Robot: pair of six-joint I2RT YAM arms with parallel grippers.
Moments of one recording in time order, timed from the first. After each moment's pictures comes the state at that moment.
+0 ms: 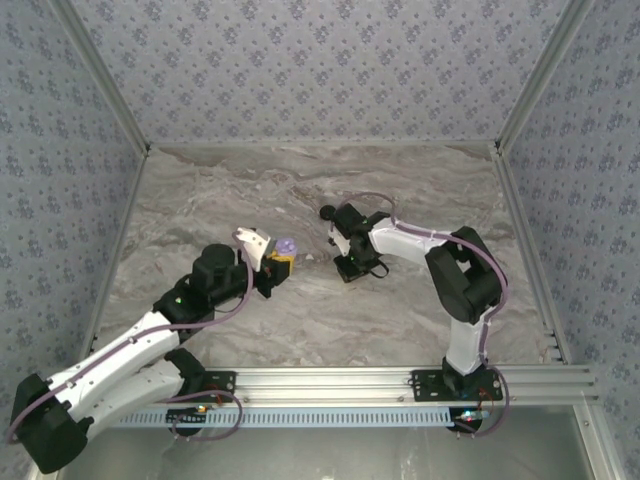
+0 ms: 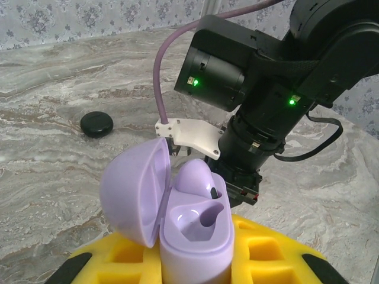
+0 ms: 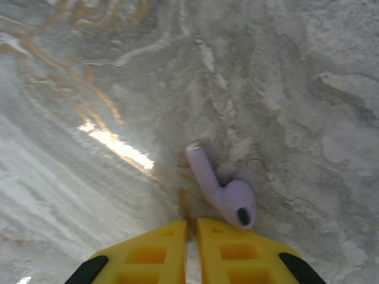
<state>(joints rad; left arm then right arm) -0.74 0.81 0.55 -0.06 0.15 -0.22 0.65 1.88 1.22 -0.74 -0.11 0.12</state>
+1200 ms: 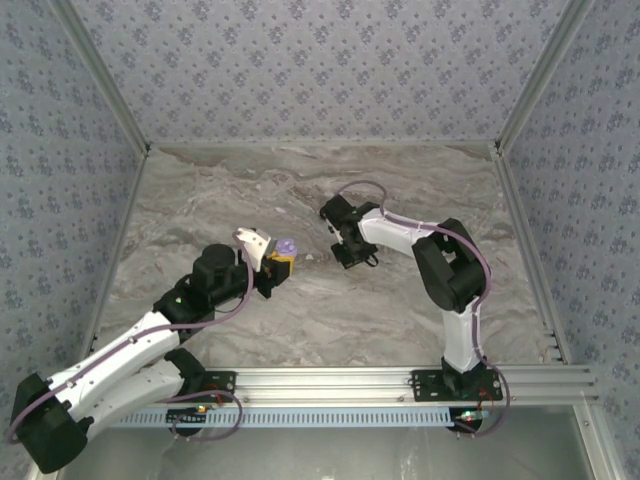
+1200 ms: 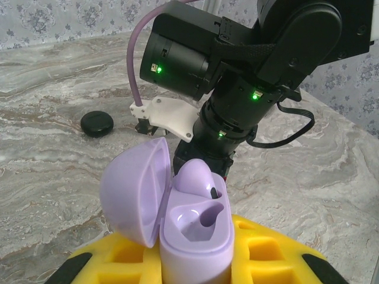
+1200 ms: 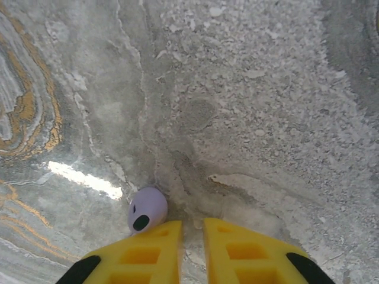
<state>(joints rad) -0.74 0.81 0.55 -0.06 0.15 -0.22 0.65 1.98 1.37 -0.79 0.09 0.17</state>
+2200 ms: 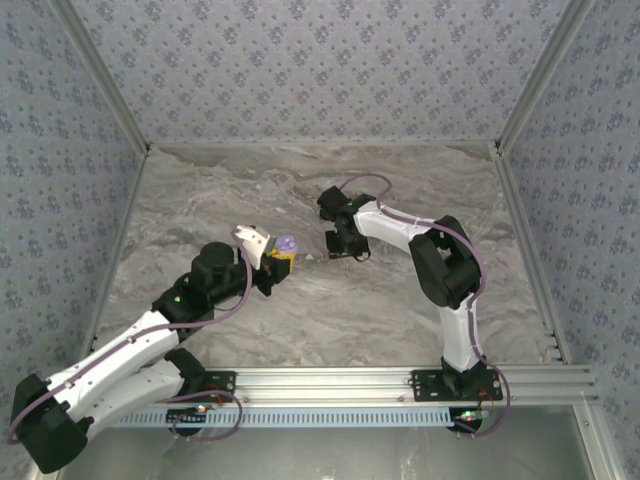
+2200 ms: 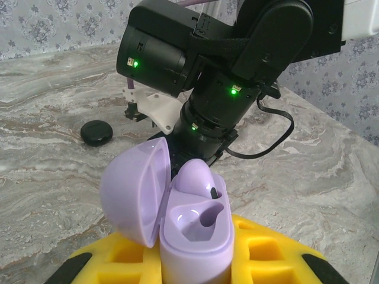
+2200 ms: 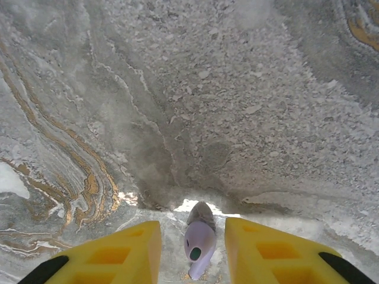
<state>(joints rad) -0.74 0.81 0.57 -0.06 0.15 -0.22 0.65 2.04 1.49 -0.83 0.03 0.51</state>
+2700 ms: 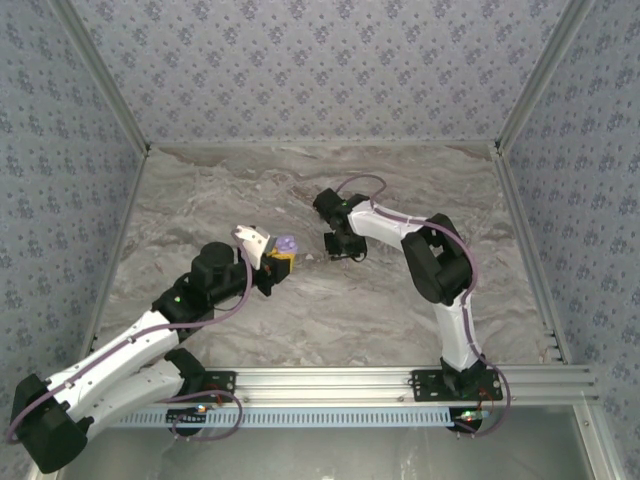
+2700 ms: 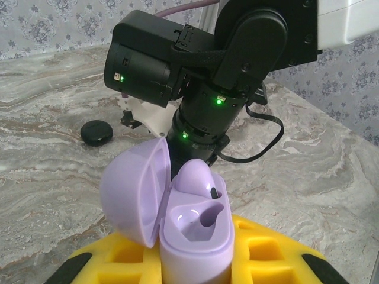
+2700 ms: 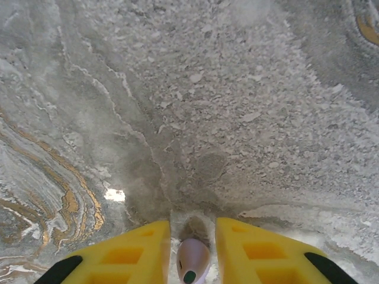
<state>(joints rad) -0.74 0.81 0.57 -0.06 0.15 -0.22 0.66 2.10 1.54 -0.87 0.07 0.51</state>
